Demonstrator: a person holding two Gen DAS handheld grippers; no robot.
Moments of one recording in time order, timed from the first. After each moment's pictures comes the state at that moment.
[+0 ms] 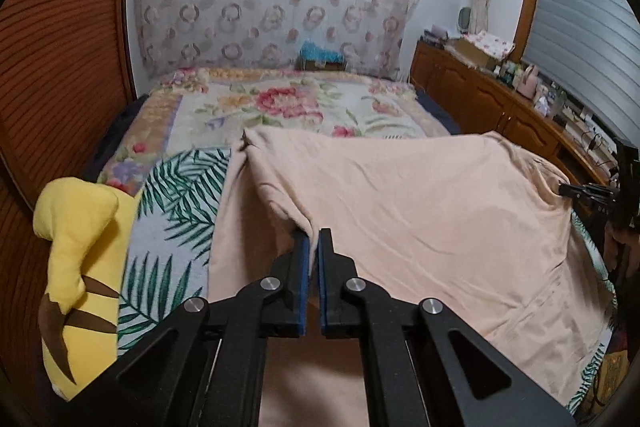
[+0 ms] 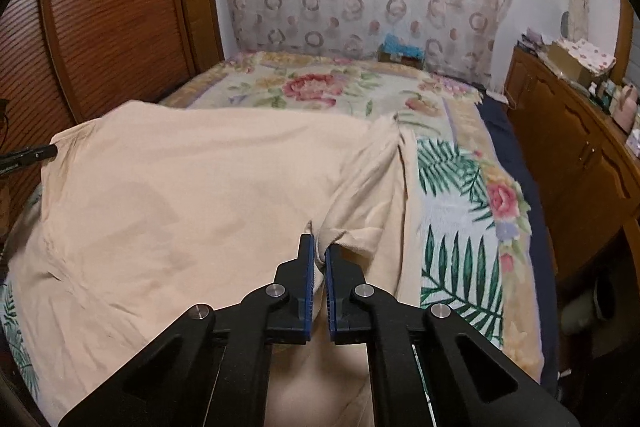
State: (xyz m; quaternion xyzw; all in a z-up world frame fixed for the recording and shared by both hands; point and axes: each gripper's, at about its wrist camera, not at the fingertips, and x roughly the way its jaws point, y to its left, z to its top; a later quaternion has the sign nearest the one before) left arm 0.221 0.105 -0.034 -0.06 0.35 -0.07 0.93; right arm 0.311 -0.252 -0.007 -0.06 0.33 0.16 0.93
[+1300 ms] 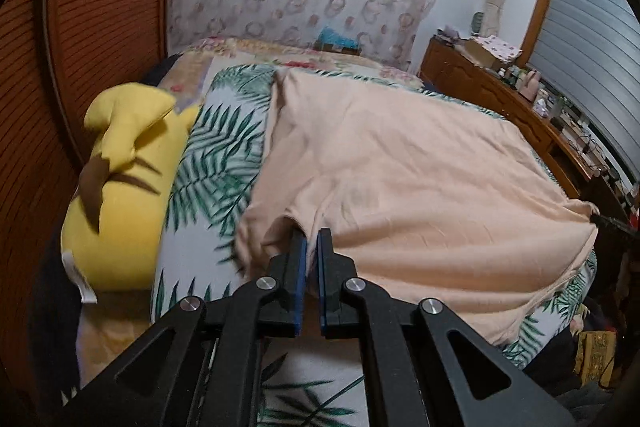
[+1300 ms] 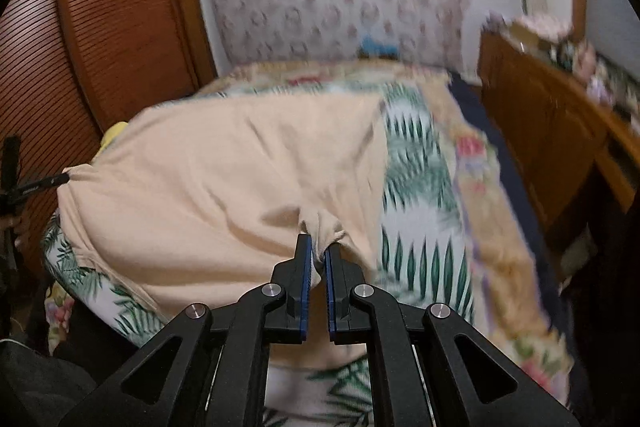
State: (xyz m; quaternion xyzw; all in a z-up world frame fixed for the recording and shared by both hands) left arm 0.074 0.135 -0.072 -0.10 0.38 -0.04 0.92; right arm 0.134 -0.307 -0.102 0.00 0.35 0.13 0.93
